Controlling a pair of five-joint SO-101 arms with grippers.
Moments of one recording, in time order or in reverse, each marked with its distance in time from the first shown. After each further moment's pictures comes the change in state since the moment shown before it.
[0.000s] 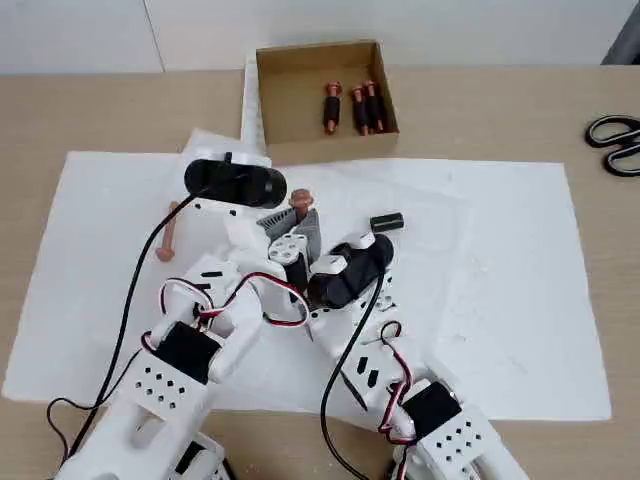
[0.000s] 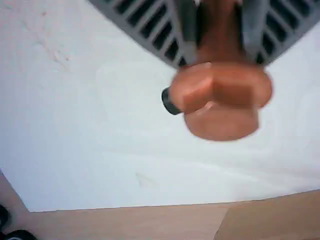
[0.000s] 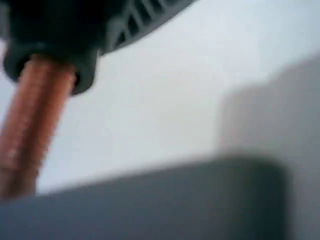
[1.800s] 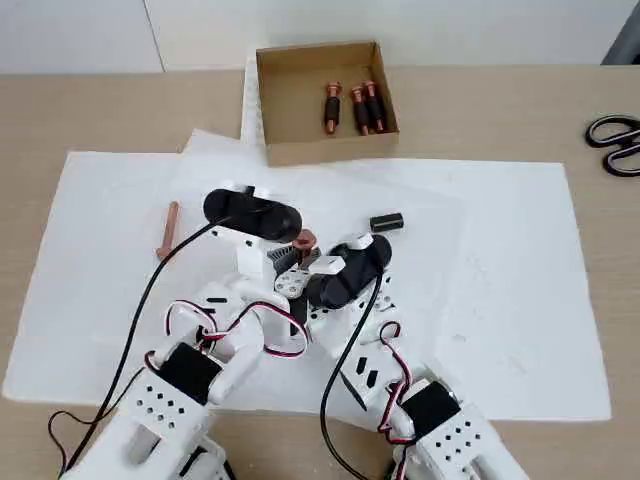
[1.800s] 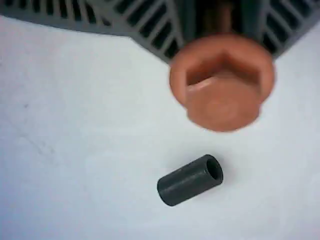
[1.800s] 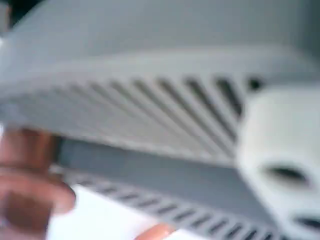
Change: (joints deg) left arm 2.7 -5.9 9.0 3.5 -3.2; right arm -0.1 0.1 0.2 0.1 0.0
